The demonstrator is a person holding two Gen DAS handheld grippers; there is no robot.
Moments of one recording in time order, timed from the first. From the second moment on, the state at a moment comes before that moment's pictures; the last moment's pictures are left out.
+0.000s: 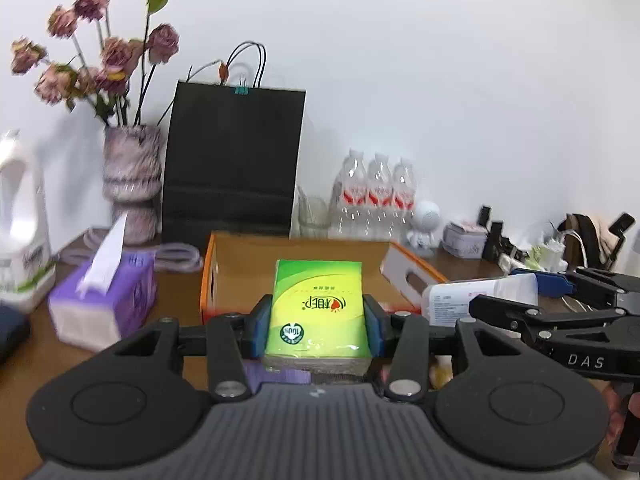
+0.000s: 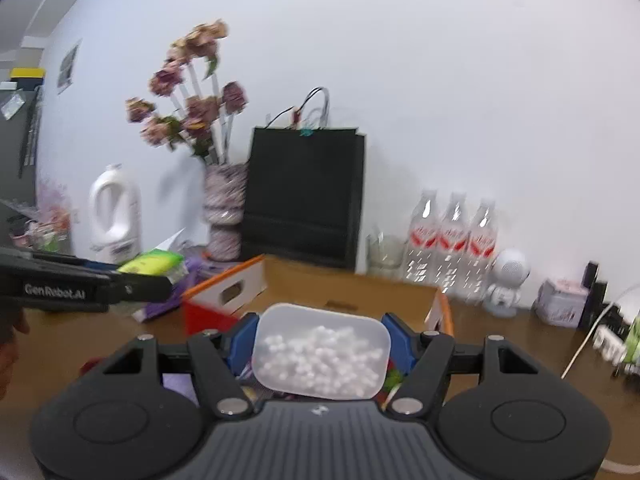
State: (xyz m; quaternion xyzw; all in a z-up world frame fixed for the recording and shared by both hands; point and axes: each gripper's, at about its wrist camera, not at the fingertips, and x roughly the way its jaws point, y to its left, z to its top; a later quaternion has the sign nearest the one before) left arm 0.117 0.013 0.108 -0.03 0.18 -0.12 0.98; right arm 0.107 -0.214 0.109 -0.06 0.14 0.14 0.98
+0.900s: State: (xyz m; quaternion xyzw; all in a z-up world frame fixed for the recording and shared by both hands) left arm 0.293 0.001 0.055 -0.04 0.30 -0.06 0.95; right arm 0.302 -0.220 0.050 0.01 0.31 0.07 0.95
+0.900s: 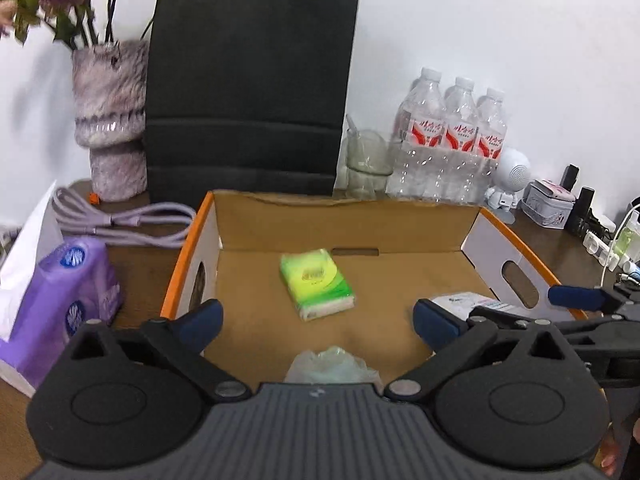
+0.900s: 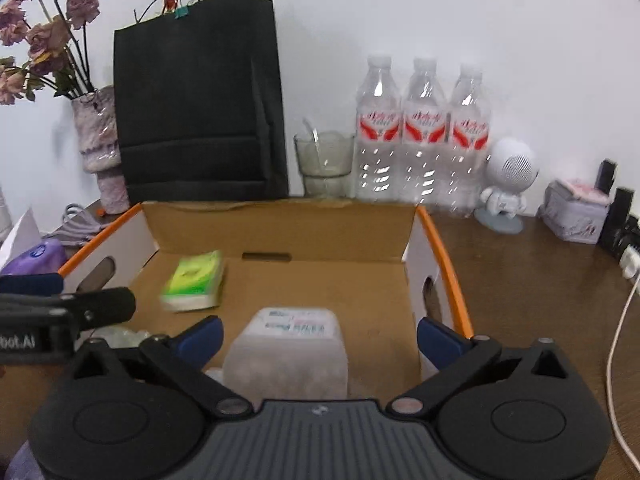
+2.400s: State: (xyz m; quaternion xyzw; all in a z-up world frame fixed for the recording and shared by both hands) left arm 0.055 0.030 0.008 0.00 0.26 -0.10 0.96; right arm 0.064 -0.227 0.001 -0.03 0.31 0.10 0.94
